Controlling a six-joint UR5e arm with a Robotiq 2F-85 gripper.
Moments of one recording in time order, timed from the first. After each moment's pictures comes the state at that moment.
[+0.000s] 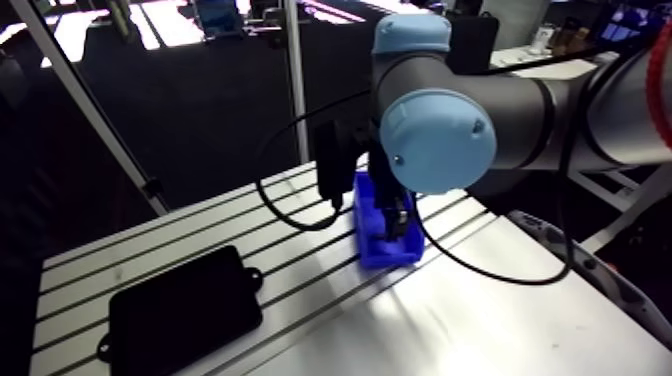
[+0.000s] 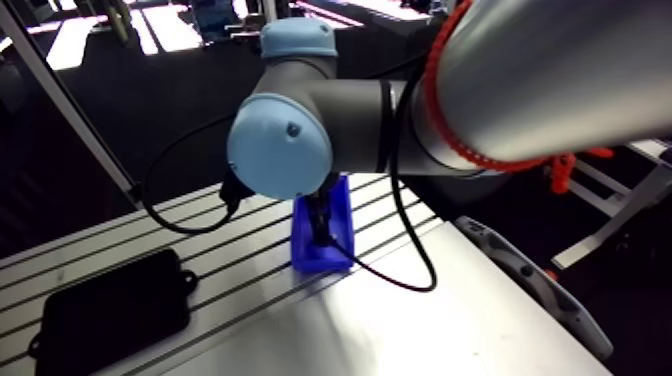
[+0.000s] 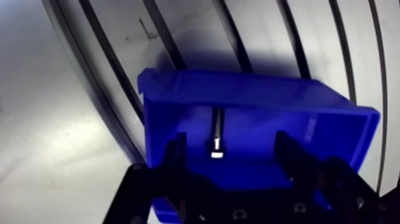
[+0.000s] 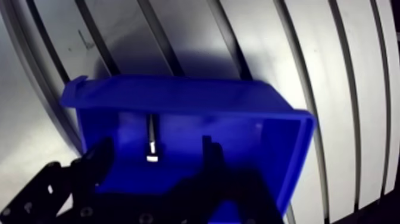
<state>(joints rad) -0.55 -1.26 2.04 -2.34 -1.62 -3.28</state>
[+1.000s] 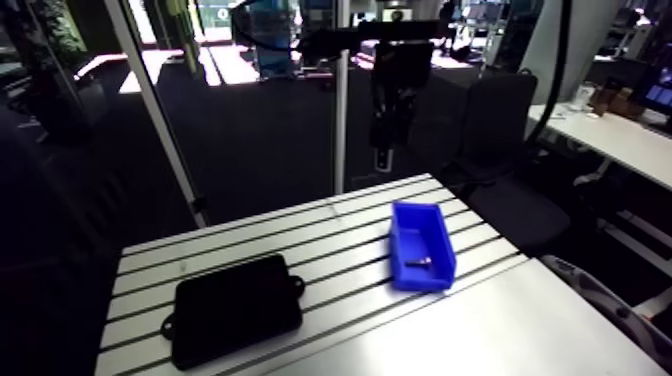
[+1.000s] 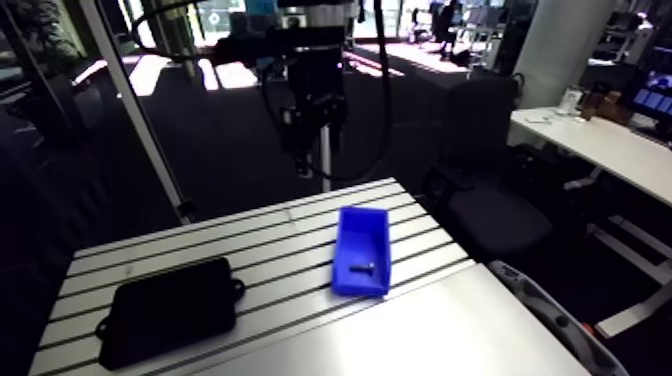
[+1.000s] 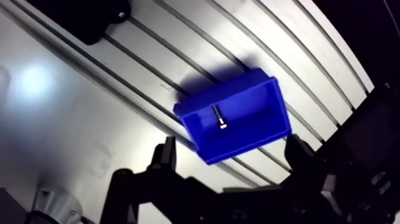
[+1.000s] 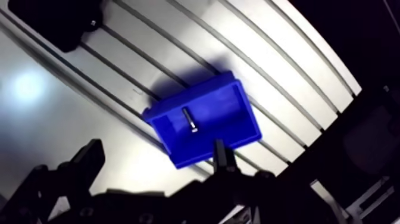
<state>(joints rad) -0.40 -1.39 1.63 -1.75 -1.62 -2.61</state>
